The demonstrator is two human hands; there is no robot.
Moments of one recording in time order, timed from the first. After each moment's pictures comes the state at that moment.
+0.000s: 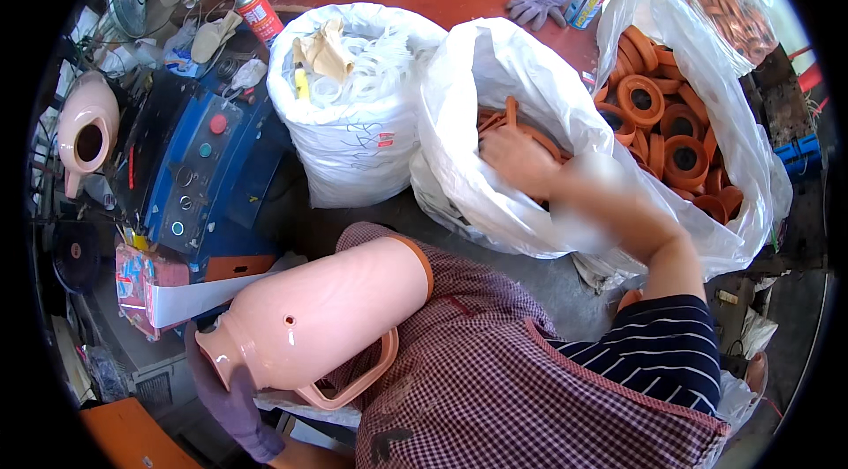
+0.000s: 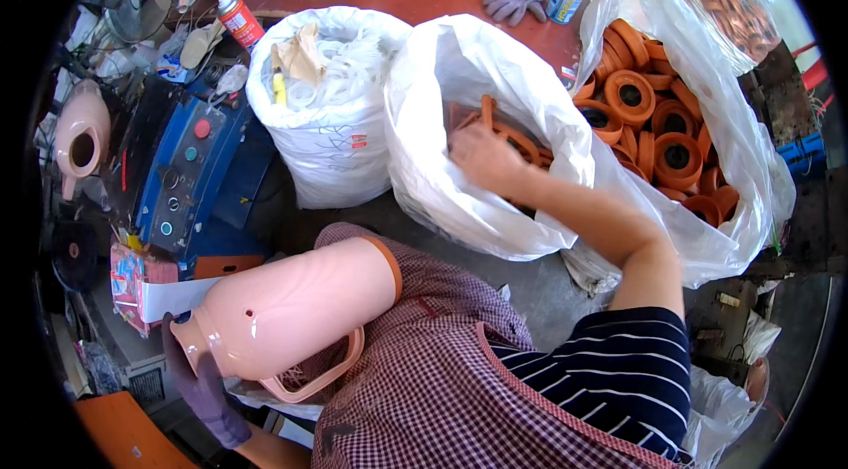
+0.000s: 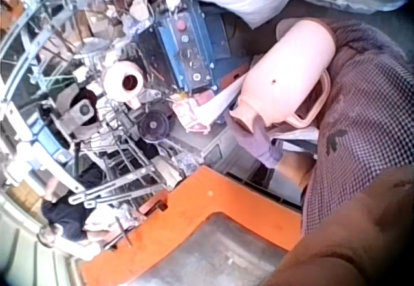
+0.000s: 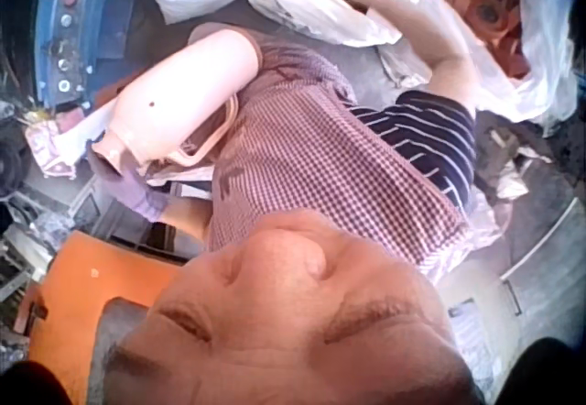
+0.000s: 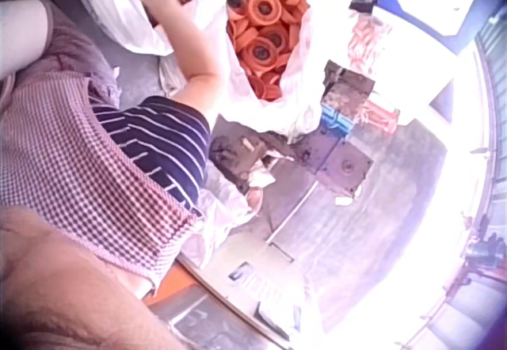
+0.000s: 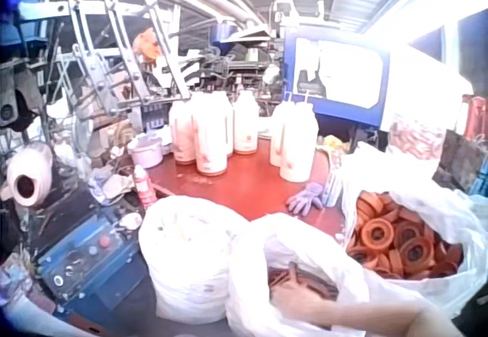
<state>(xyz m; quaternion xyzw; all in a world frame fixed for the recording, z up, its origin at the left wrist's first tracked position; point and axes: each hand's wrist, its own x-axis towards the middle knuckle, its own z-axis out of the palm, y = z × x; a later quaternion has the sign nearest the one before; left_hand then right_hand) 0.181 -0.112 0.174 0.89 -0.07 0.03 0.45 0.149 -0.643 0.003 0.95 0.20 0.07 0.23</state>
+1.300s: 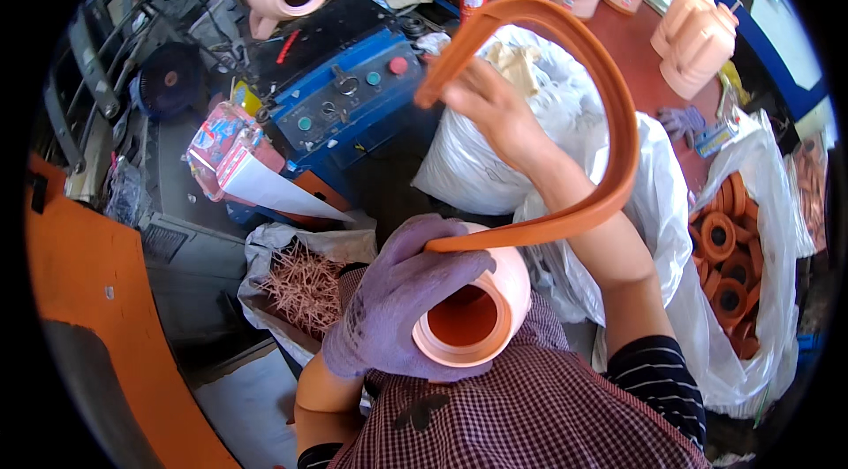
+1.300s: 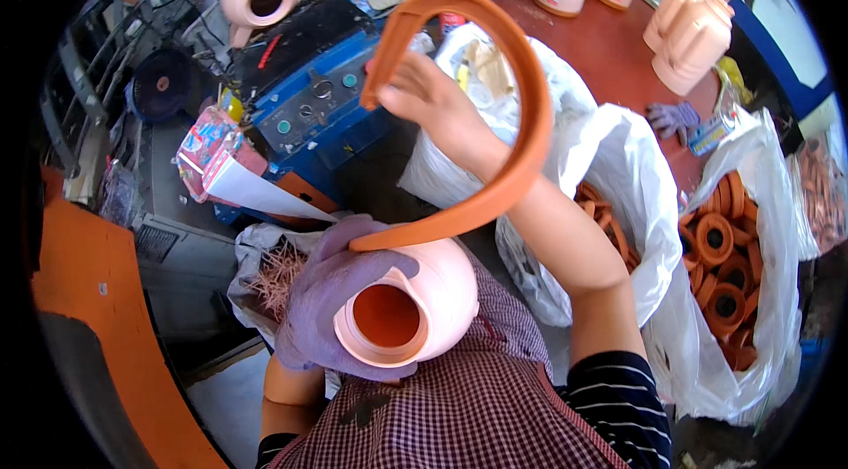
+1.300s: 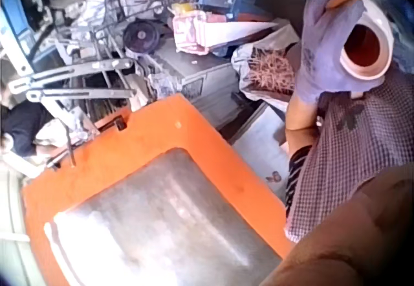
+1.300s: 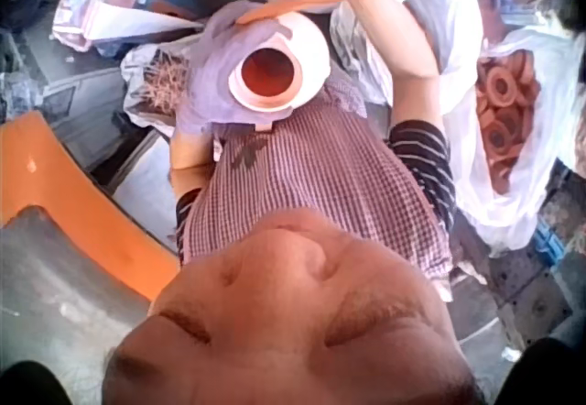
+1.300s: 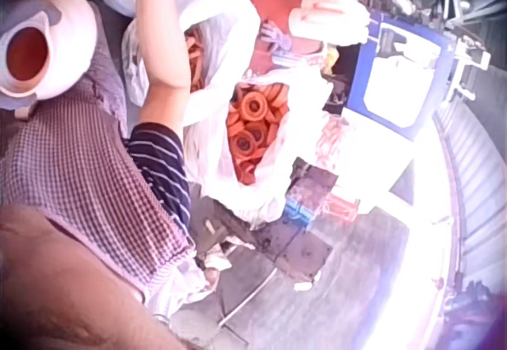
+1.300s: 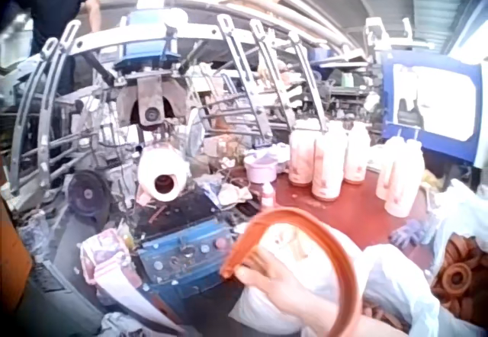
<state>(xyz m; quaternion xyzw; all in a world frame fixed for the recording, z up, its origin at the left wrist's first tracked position) 0.176 -0.207 0.229 0.78 -0.44 0.01 0.45 0.309 -0.396 0.177 0.58 0.17 0.07 -0.79</state>
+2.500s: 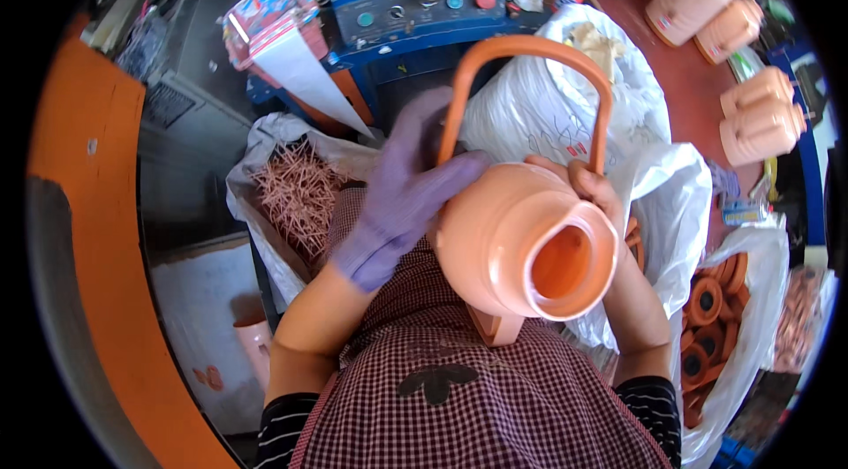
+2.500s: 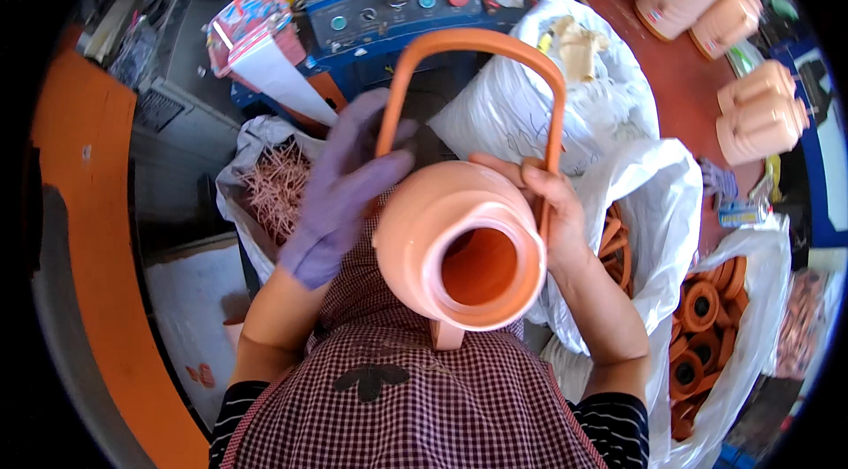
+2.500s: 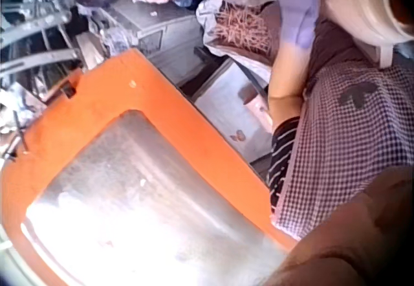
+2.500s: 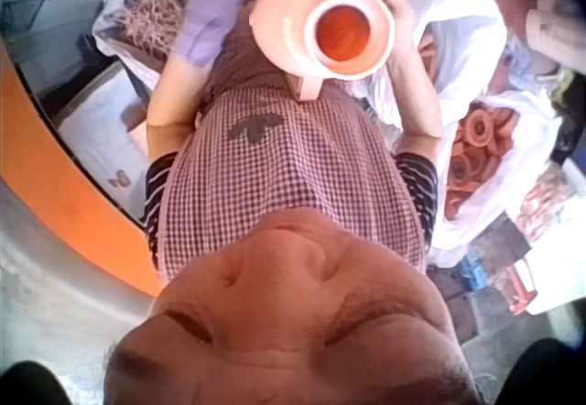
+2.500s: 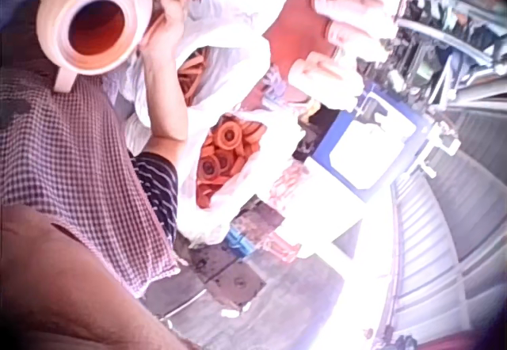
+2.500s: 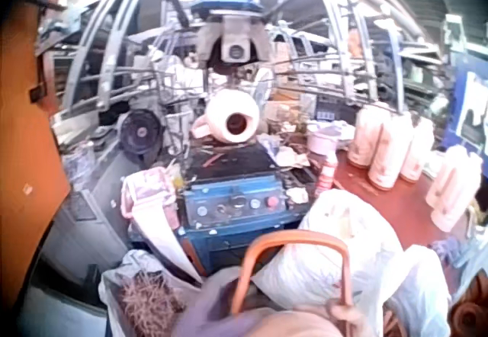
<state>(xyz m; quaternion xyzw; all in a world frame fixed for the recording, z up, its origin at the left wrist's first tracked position) 0.189 -0.212 0.153 0.63 -0.02 0.03 0.77 0.203 -0.447 0.126 0.37 -0.04 -0.25 -0.89</state>
